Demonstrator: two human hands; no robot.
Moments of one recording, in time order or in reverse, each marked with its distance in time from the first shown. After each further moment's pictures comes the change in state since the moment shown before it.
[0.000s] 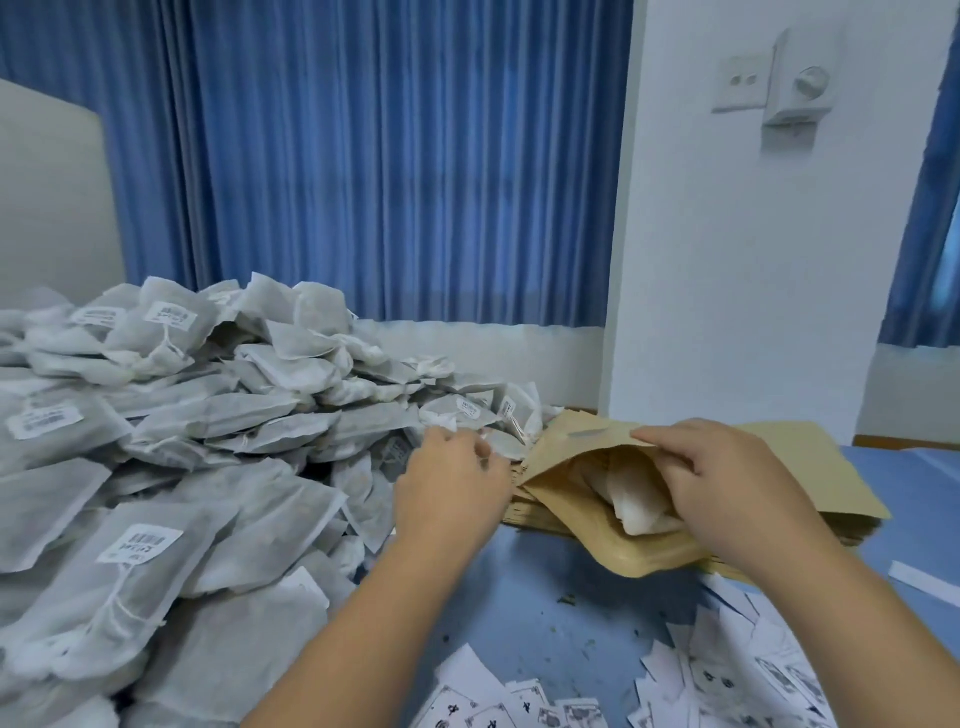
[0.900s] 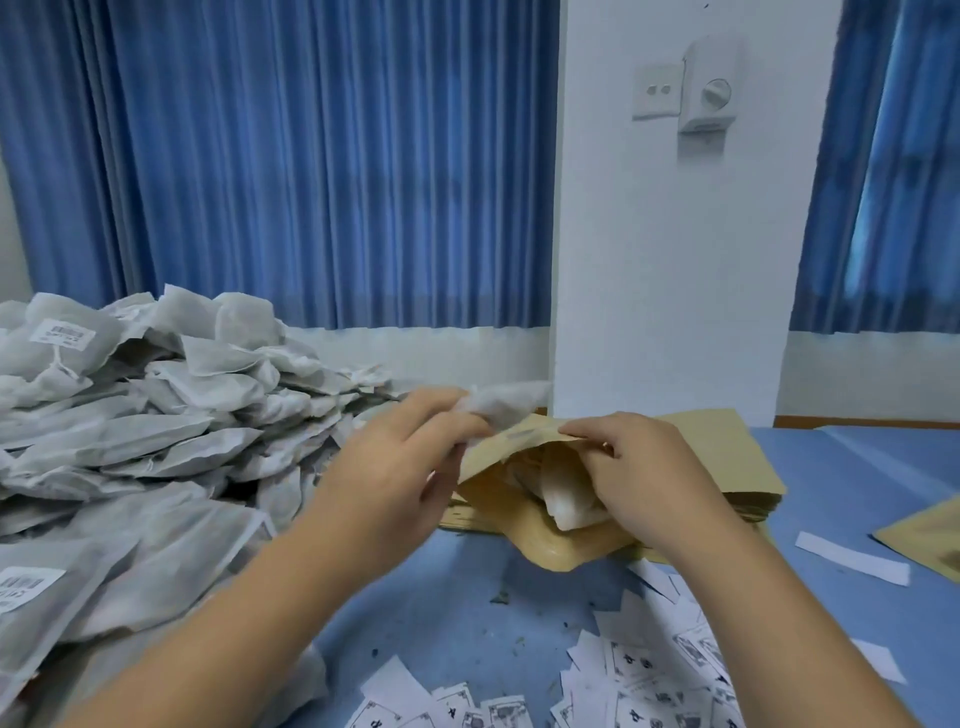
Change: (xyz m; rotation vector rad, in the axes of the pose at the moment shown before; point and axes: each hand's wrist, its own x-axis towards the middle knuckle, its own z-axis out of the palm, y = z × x) left_hand -0.013 0.026 -0.041 -0.099 0.206 1.099; right_hand 0.001 0.006 -0.011 0.121 -0.065 0.064
